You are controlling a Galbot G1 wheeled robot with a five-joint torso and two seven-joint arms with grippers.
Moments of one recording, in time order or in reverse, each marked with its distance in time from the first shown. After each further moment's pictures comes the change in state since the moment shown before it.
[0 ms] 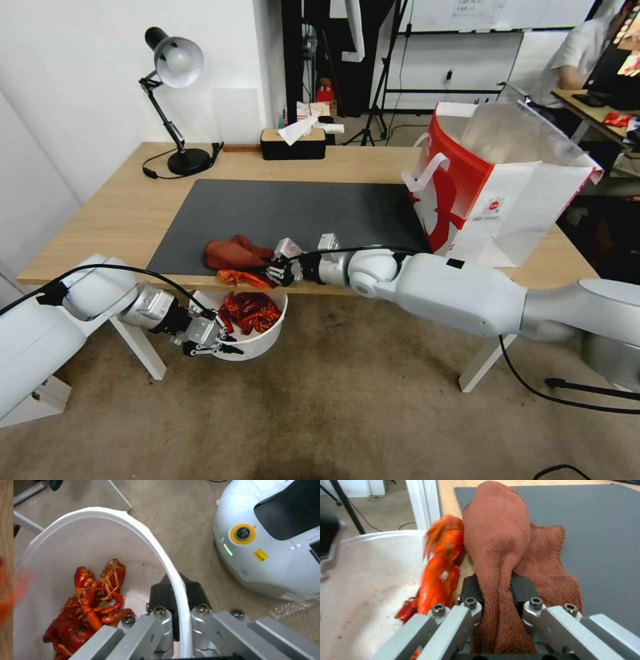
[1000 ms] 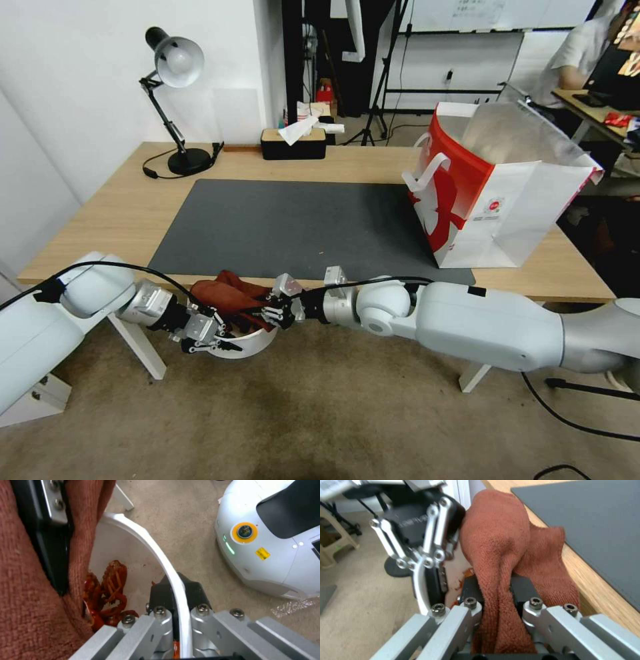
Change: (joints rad) left arm -0.009 0.006 -0.002 -0.001 -0.003 0.002 -0.001; right arm -0.083 -0.136 0.002 0.257 0.018 -0.010 0.035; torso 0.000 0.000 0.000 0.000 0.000
